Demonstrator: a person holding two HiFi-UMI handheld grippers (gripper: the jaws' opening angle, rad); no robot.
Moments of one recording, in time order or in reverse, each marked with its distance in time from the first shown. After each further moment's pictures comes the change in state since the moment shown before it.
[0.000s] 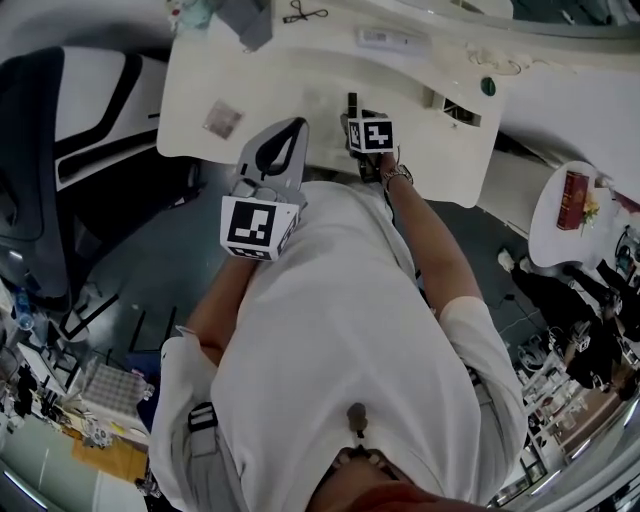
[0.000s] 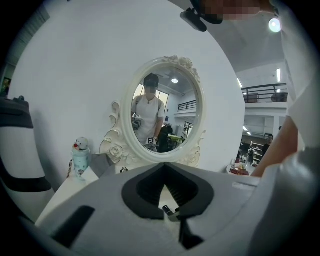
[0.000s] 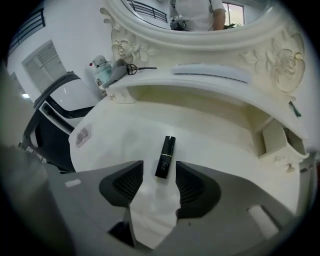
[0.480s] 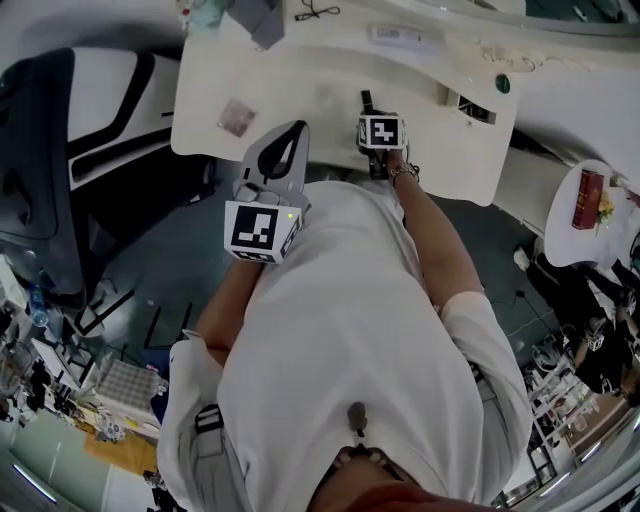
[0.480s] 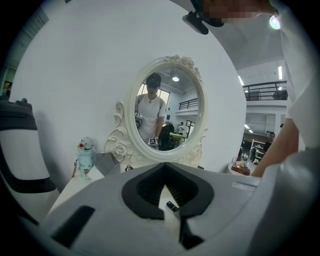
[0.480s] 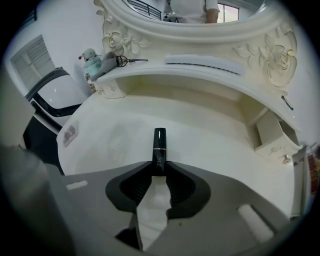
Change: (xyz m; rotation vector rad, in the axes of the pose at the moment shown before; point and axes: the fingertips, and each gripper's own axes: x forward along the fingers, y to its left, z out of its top) left arm -0.013 0.013 -0.003 0.008 0.018 0.017; right arm 0.013 -0.012 -0.011 0.053 0.023 -0.105
